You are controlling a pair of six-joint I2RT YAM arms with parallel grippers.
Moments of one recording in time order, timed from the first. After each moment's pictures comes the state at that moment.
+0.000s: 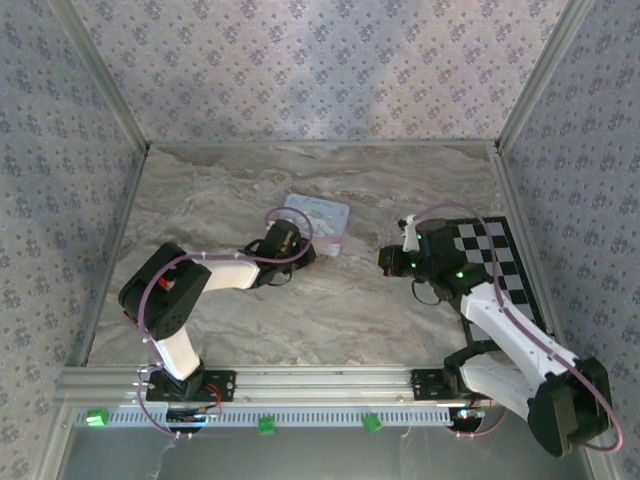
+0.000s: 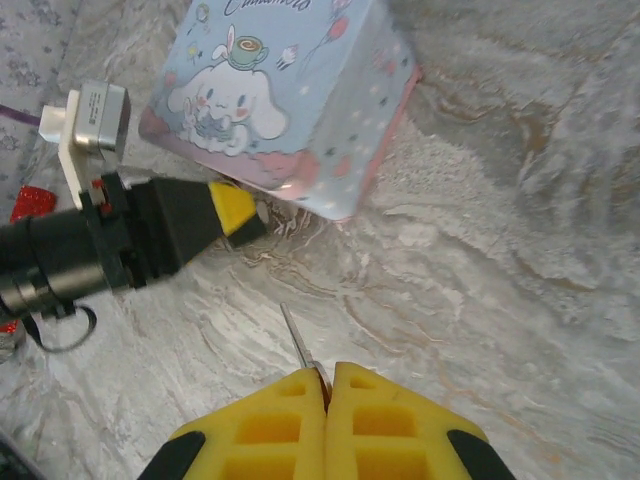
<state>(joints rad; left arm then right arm) -0.72 1.73 0.78 0.22 0.06 -0.93 0.43 1.03 0.67 -0.34 -0.30 0.50</state>
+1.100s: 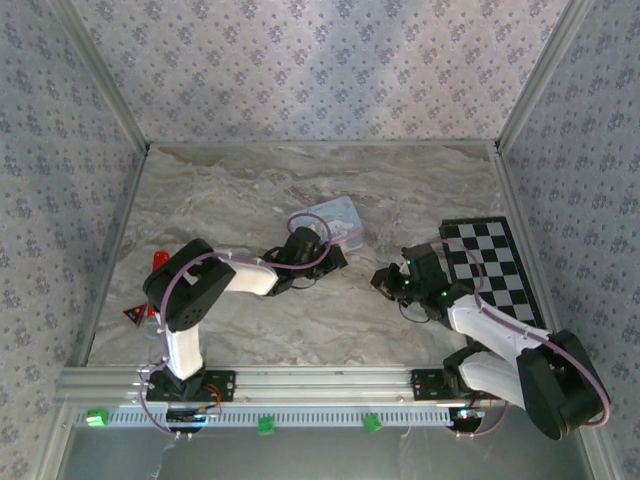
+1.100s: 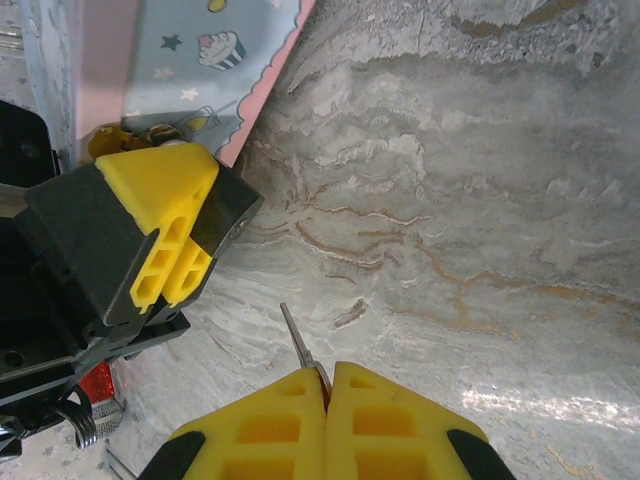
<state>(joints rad) -0.81 1.85 0.83 0.44 0.17 -1.18 0.47 1.09 0.38 -0.02 -0.33 1.04</state>
